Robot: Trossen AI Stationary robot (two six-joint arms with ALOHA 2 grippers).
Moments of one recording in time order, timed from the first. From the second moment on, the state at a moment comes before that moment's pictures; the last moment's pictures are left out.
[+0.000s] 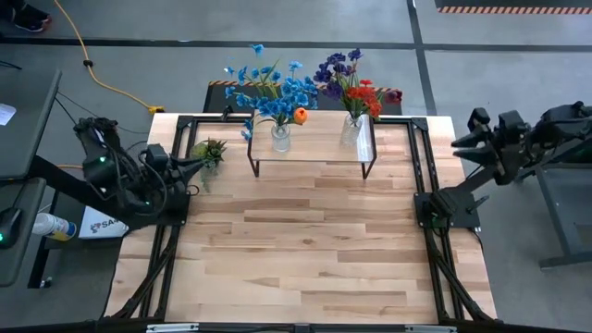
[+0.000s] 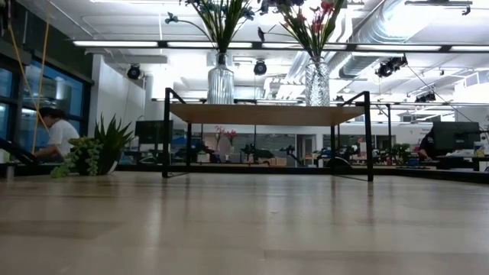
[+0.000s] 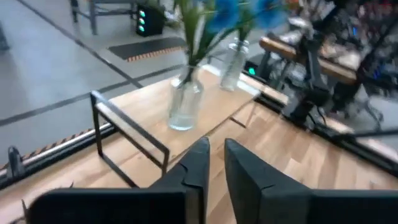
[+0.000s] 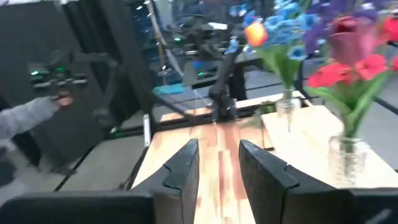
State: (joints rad) left arm -0.86 0.81 1.16 -1.48 -1.28 -1.38; right arm 0.53 0.42 1.37 -1.09 0.44 0.31
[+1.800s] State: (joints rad) left arm -0.86 0.52 0.48 -0.76 -1.38 -1.30; right arm 0.55 0.01 0.72 -0.66 0.41 0.23
